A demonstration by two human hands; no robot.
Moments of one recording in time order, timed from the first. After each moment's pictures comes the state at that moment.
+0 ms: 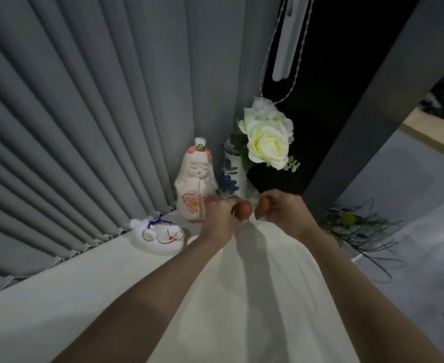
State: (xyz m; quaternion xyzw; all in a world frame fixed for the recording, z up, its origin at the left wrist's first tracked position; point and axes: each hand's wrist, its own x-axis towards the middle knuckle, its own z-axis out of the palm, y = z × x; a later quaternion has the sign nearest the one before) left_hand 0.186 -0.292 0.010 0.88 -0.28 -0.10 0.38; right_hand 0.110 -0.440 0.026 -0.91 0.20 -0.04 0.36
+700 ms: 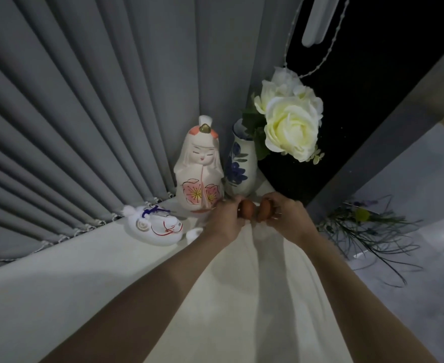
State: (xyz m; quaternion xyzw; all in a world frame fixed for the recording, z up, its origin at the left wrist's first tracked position) left_hand 0.200 -0.306 -0.038 0.88 -0.25 -0.21 0.34; right_hand 0.127 -0.443 -0.022 -0.93 0.20 0.02 0.31
